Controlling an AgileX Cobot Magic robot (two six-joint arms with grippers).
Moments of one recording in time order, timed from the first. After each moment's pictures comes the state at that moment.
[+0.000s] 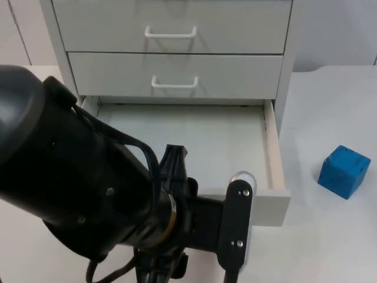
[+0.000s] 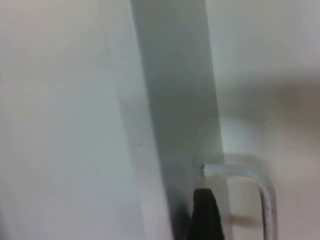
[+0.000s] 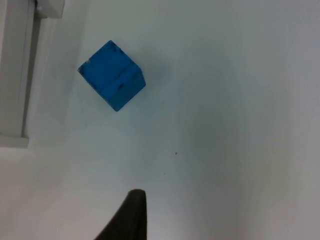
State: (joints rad) right arm 0.04 0.92 -0.70 0.00 0.80 0.01; left arm -0.94 1.89 -0.72 1.54 0.32 -0.66
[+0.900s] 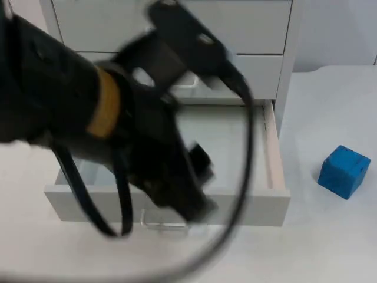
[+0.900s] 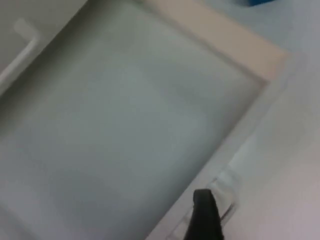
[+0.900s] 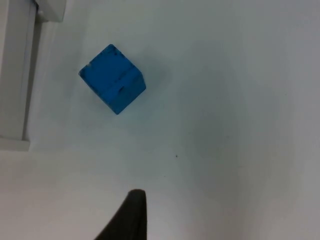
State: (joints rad) right arm 0.04 0.92 -0.70 0.01 0.80 0.01; left arm -0.84 1.42 -0.72 0.46 0.28 -0.35
